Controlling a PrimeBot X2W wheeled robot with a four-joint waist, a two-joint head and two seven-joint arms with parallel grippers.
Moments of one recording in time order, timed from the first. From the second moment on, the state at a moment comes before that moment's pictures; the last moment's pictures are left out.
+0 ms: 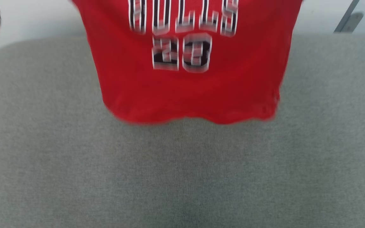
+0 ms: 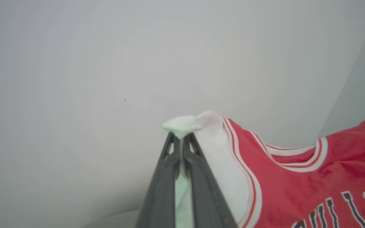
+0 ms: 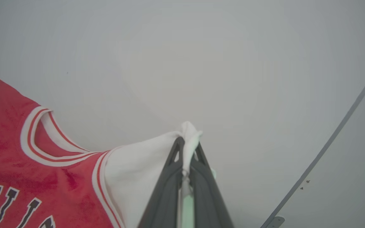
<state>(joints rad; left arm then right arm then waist) -1.38 0.53 -0.40 0.59 -0.73 -0.09 0.52 -1.26 -0.29 0.18 0.46 0.39 0.13 0.57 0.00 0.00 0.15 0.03</state>
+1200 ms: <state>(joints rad) -1.12 0.48 -0.72 0.85 -0.79 -0.13 0.07 -1.21 -0.09 0.19 1.13 0.12 0.13 -0.04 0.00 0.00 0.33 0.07</state>
